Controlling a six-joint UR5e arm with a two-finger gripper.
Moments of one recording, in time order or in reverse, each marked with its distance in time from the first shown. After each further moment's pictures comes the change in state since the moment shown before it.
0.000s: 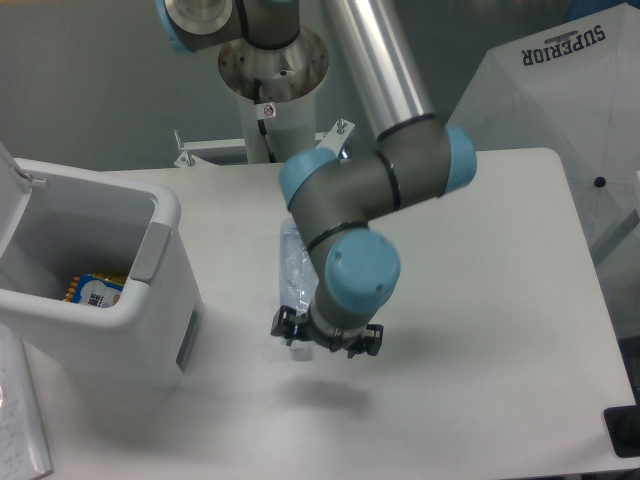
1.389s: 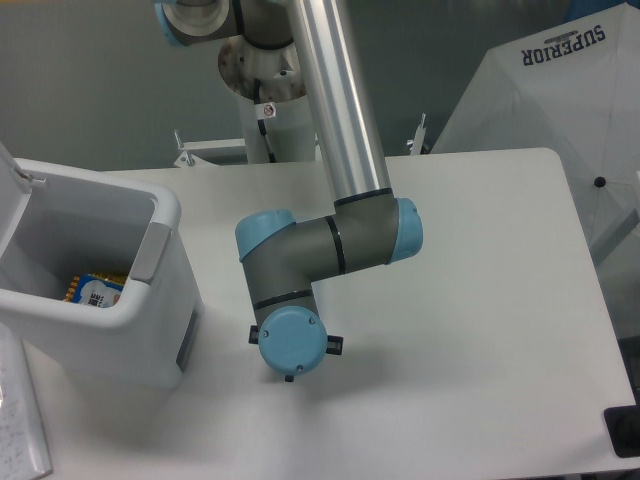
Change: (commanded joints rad) arm -0.072 -0.075 -0.002 -0.086 0.138 -0.097
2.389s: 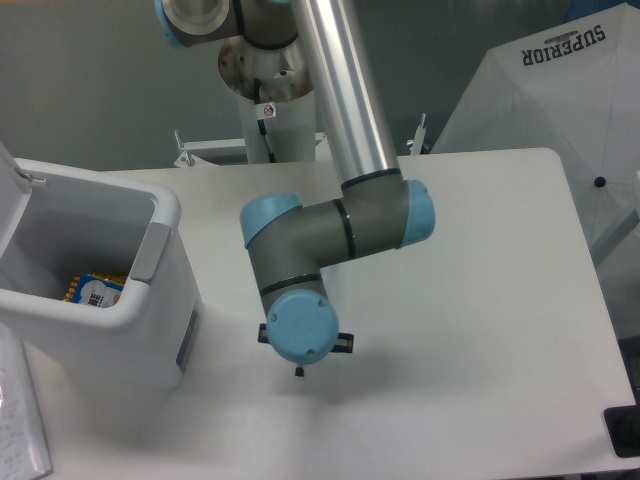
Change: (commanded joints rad) arm 0.052 0.057 0.098 0.009 -0.063 0.024
